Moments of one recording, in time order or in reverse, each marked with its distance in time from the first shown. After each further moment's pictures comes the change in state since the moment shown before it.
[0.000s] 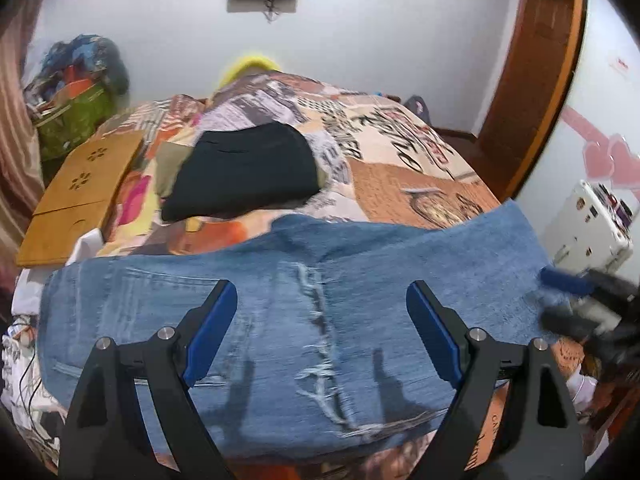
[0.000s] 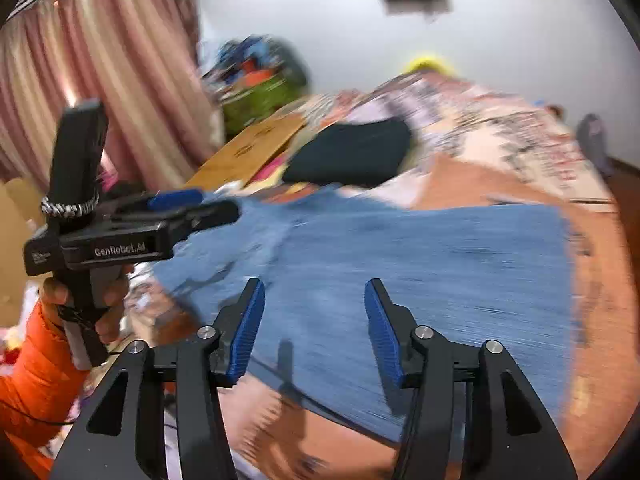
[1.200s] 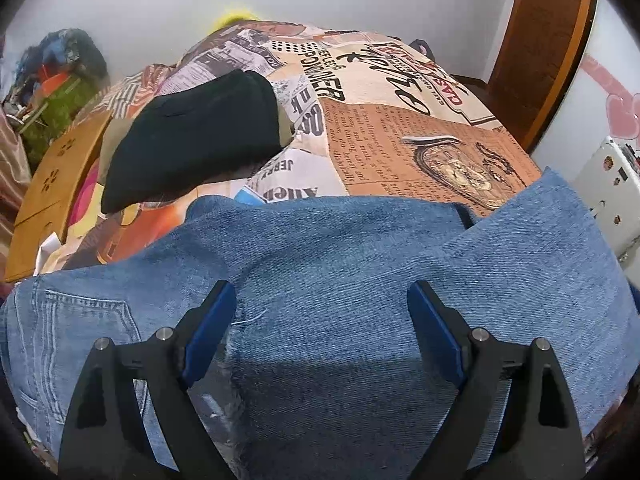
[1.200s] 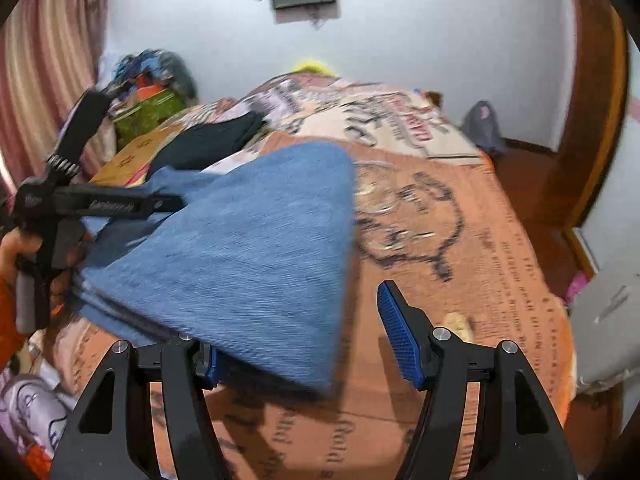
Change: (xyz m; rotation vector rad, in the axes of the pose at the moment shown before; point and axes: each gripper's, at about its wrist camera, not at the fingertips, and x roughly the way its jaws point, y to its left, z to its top) left arm 0.113 -0.046 0.014 0.052 0.173 0.065; right arm -0.032 -0.079 -0.059 0.109 -0.047 -0.383
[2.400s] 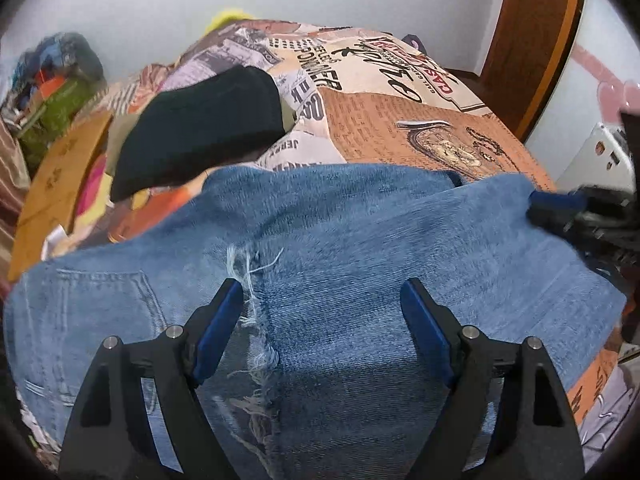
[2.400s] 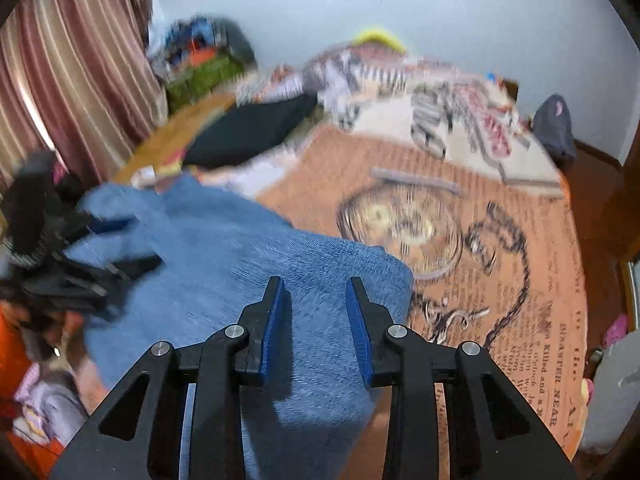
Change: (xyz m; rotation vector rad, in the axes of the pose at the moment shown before) left arm -0.017 0.007 -0.025 0.022 0.015 -0.028; right arm 0.091 -0.014 0.065 -0.135 0.197 0.266
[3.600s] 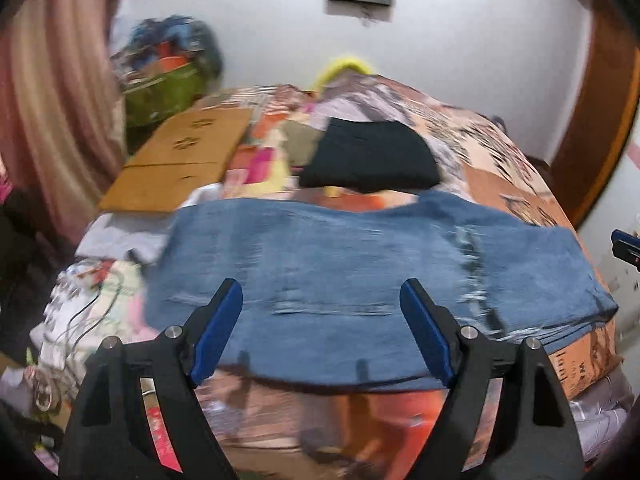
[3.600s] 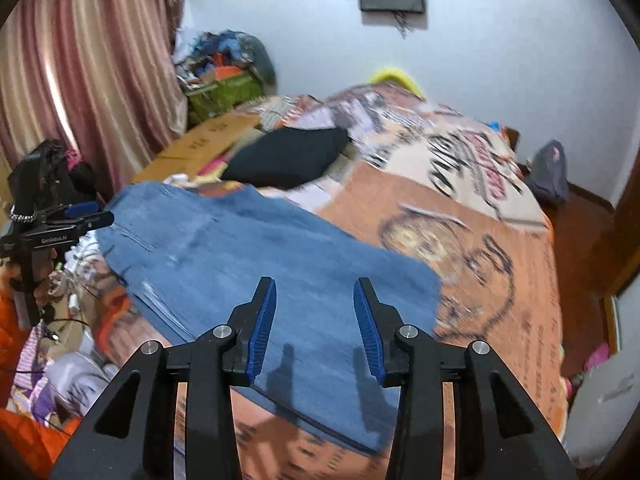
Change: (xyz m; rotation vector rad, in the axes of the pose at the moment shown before) left arm -0.151 0.152 -0.099 -0.290 -0.218 0.225; right arm -0.076 0.076 -0.013 -0.106 -0.153 -0.019
